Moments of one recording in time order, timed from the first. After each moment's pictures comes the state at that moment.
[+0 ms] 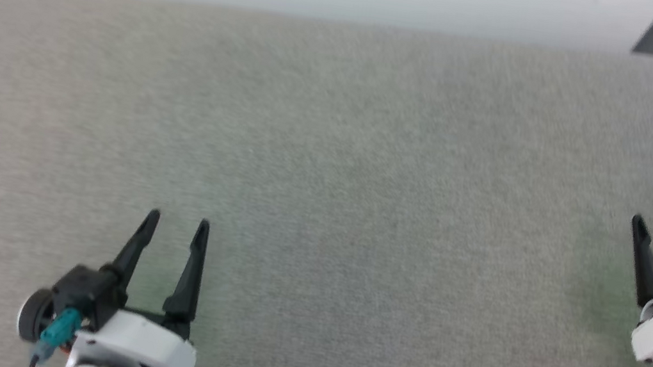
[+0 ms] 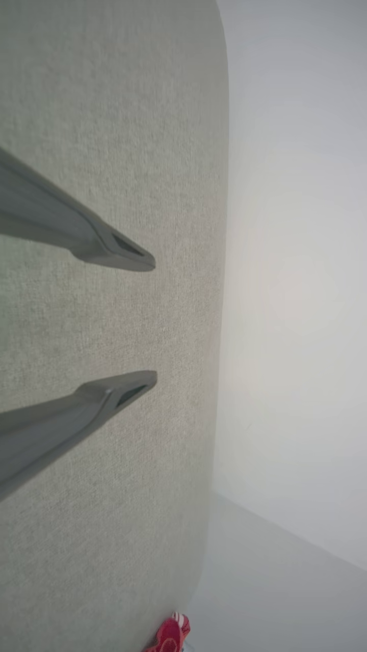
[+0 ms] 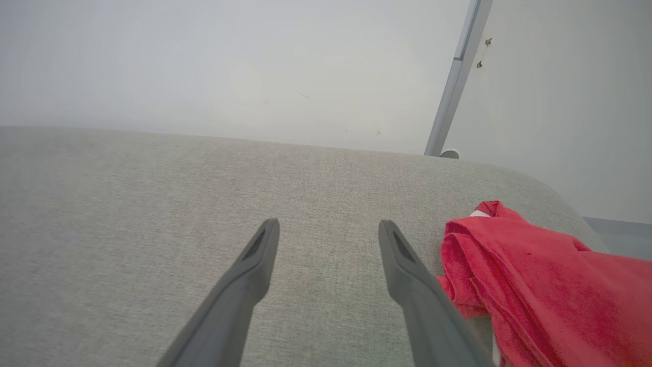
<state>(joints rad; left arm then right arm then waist) -0.15 0.10 -0.05 0.20 -0.20 -0.12 -0.26 -0.51 -0.48 0.30 0.61 0.52 0.13 -0.26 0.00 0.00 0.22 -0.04</state>
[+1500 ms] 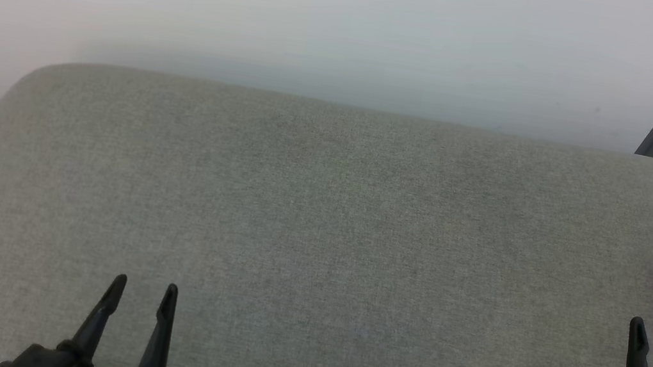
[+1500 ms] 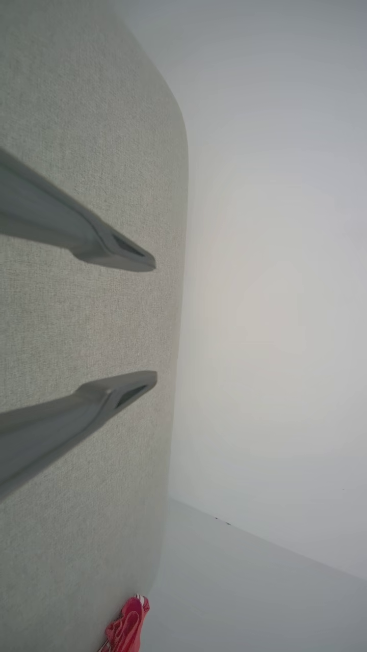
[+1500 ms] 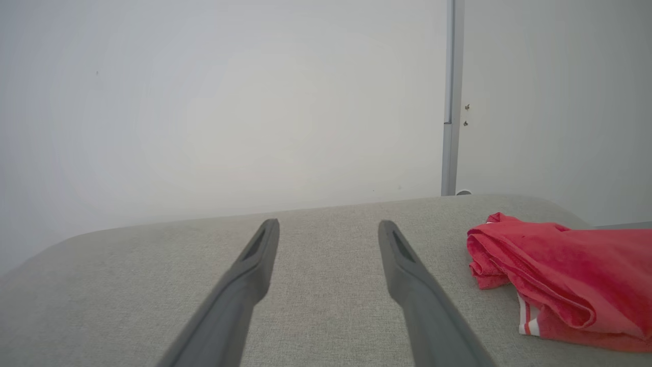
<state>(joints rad) 0.13 0.12 -0.02 -0.02 -0.24 -0.13 -0.26 0.05 -0.24 -0.06 0.06 0.42 0.13 -0.23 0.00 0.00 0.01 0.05</state>
